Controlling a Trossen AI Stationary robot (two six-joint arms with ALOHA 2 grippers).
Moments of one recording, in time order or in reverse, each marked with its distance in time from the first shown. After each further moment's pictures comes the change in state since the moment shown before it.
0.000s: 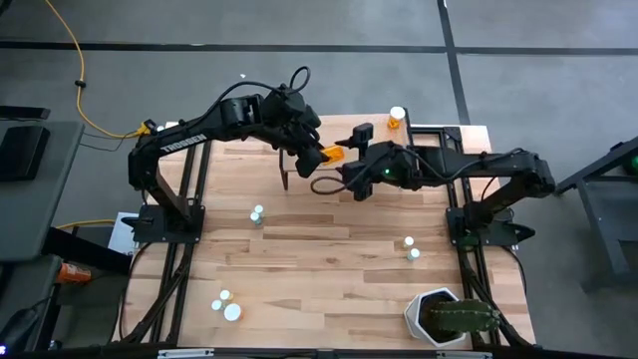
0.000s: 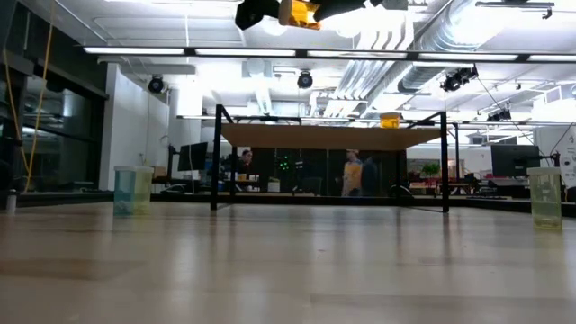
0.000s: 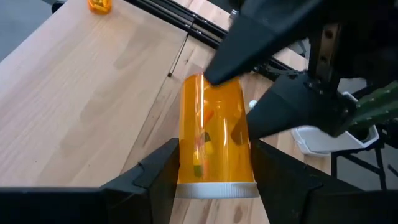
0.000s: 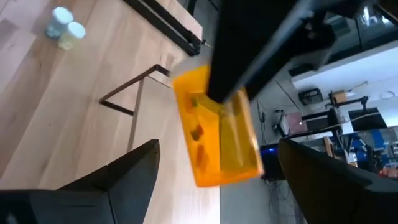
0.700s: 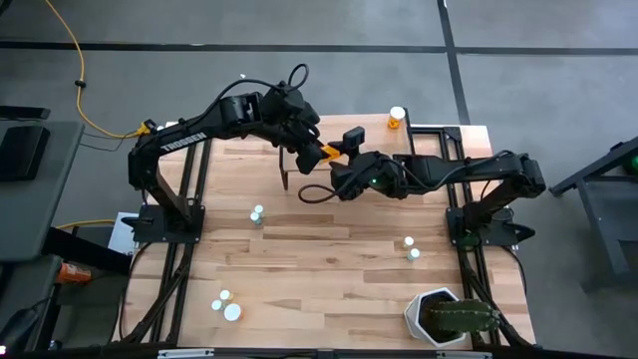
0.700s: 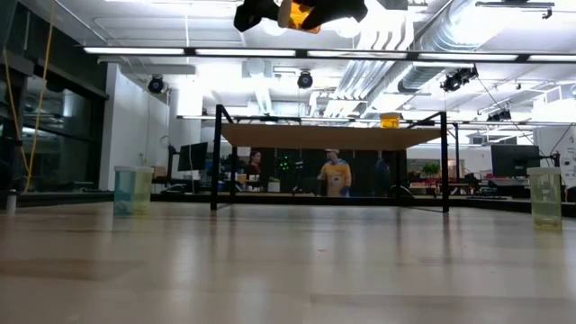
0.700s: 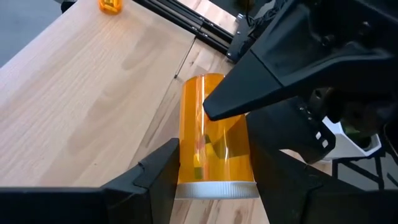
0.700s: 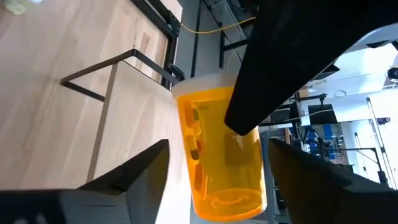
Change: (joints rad) left arm 0.014 0.000 0.000 0.002 0.000 -0.023; right arm 0.036 0.074 0.000 0.102 0.174 -0.119
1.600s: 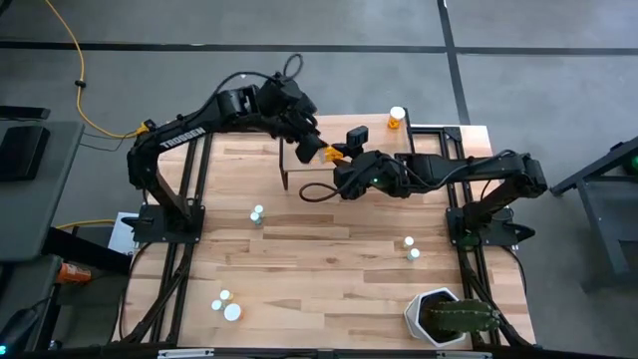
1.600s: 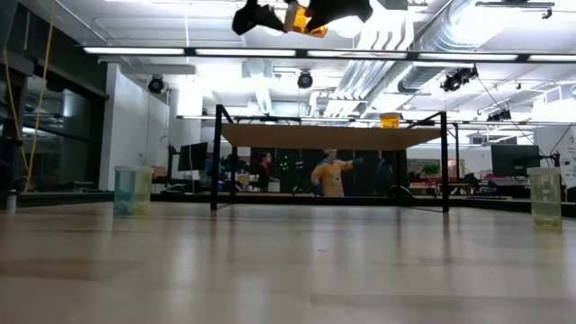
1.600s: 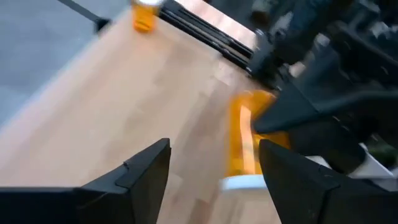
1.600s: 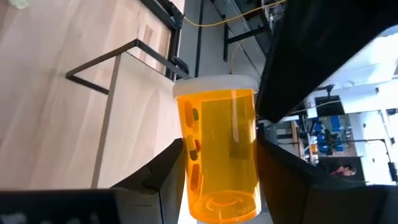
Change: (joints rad) left arm 0.073 -0.005 0.011 0.009 -0.028 0.029; right arm -0.005 -0.015 -0.002 -0.061 0.003 0.069
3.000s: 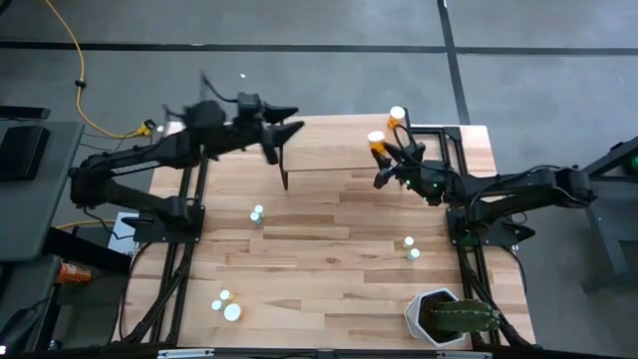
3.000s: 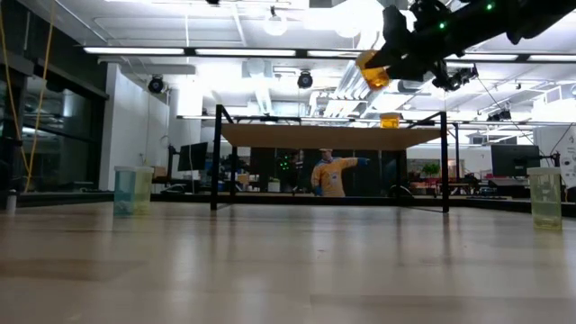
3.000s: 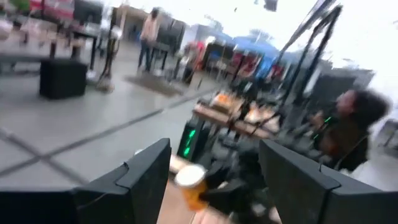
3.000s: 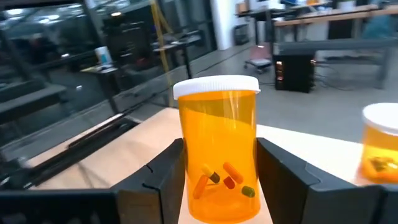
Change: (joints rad) left arm -0.094 -0.477 -0.723 0.992 -0.236 0.006; right arm -0.139 -0.493 -0.943 0.899 0.020 1.064
